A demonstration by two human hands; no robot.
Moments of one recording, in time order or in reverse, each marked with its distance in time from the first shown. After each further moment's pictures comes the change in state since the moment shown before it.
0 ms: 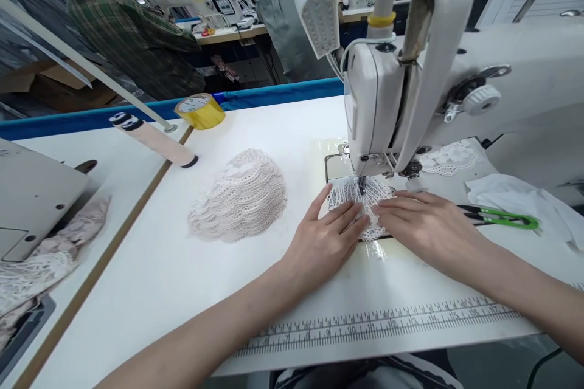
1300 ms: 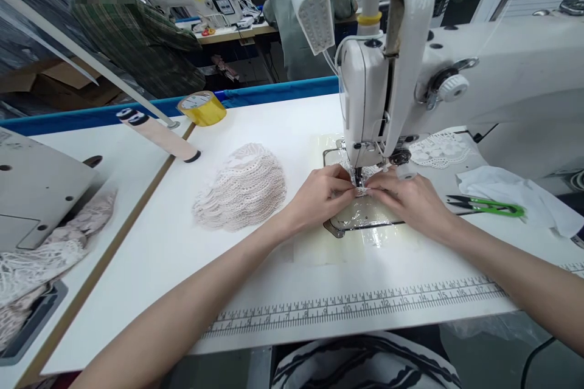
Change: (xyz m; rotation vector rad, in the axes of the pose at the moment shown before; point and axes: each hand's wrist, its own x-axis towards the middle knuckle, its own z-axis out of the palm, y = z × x) left_hand 0.042 -0.035 -0.008 -0.494 -0.162 -0.288; right_hand 0.012 0.014 0.024 0.332 0.051 0.385
